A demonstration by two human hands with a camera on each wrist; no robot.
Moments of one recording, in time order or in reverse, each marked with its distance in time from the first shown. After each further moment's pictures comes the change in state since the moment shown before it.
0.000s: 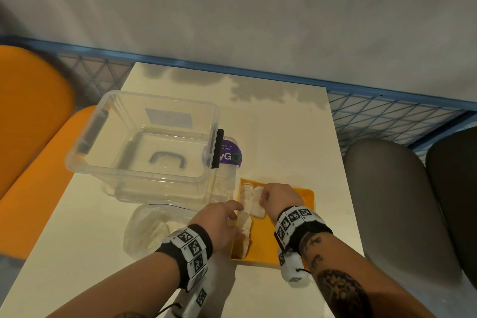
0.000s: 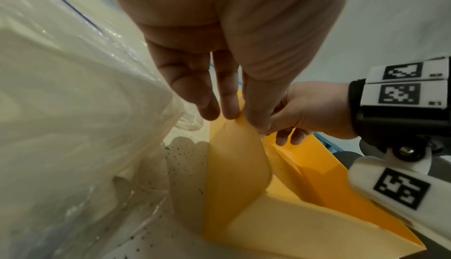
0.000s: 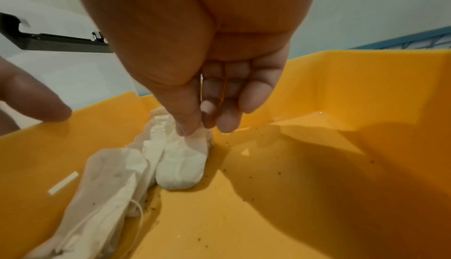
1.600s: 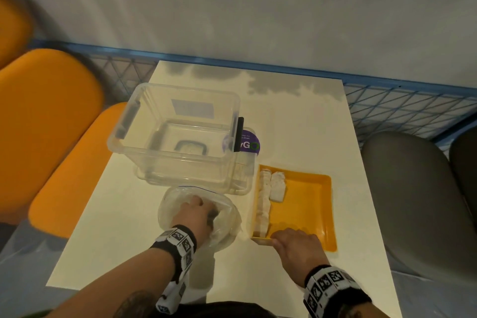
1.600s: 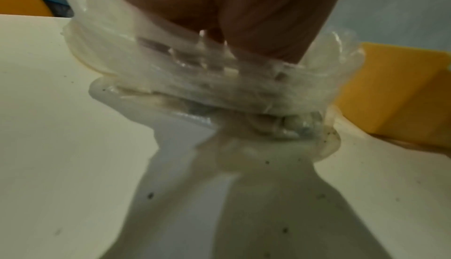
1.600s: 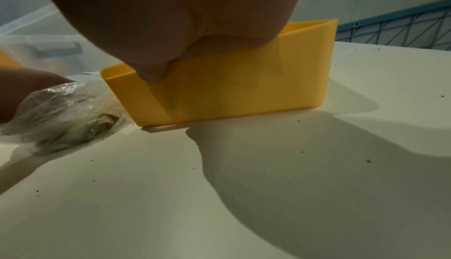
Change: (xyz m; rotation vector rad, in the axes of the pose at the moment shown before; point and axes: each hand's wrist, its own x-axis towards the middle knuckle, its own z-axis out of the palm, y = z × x) left_hand -0.039 -0.094 0.000 0.387 0.077 -0.194; right_hand -0.111 0.024 0.103 -0.166 0.034 -0.210
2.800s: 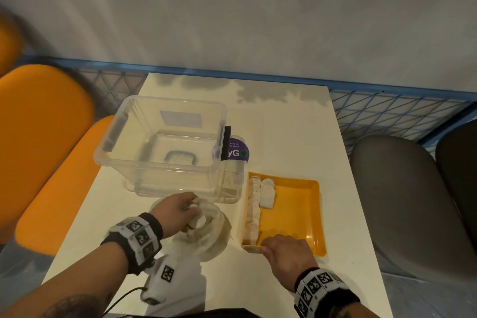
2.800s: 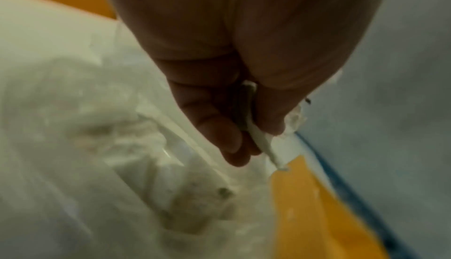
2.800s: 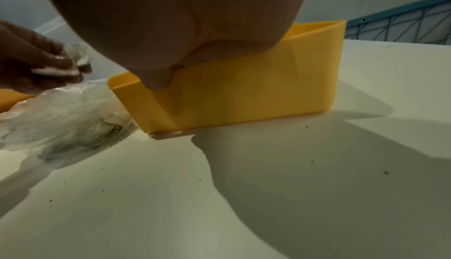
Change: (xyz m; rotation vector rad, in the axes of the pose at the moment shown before) left_hand -0.010 -0.008 -0.069 -0.617 -0.086 0.056; right_hand -0.003 -0.001 -0.009 0.065 -0.068 -0.007
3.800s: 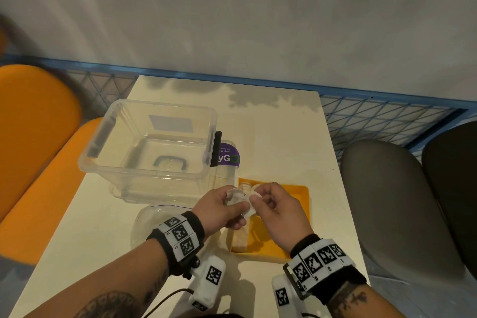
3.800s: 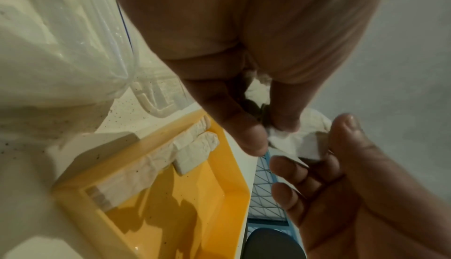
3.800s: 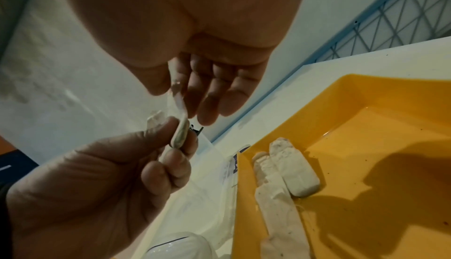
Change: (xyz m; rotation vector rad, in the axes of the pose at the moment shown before) left_hand 0.011 0.092 0.064 -0.675 -0.182 0.120; right_hand 0.008 -0.023 -0.106 0.882 0.457 -0.061
